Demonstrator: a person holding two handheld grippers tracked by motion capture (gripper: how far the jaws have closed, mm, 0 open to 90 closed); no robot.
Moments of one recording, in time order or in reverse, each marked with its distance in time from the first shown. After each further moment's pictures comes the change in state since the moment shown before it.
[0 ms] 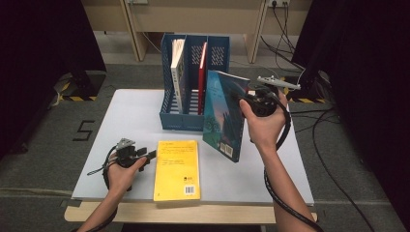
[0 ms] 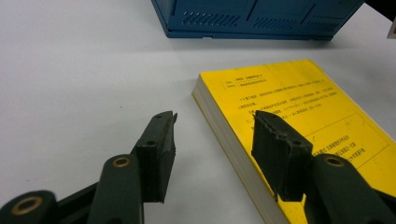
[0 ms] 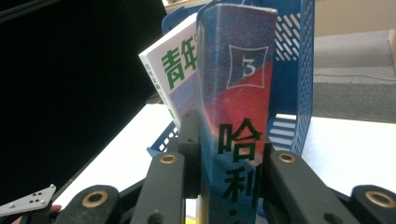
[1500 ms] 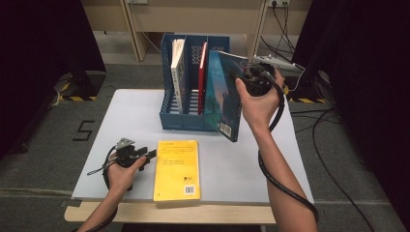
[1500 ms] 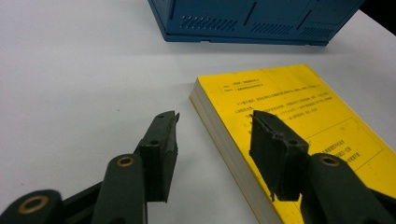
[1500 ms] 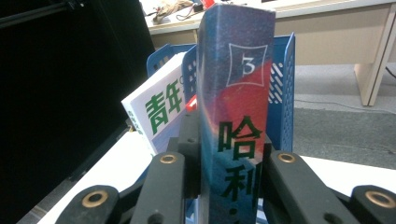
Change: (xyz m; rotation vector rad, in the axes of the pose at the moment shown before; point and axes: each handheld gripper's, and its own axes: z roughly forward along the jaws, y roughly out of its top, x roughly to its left) left arm 0.000 0.001 0.000 -0.013 -0.015 -0.009; right arm 0.007 0.042 0.022 -0.076 -0.081 -0.044
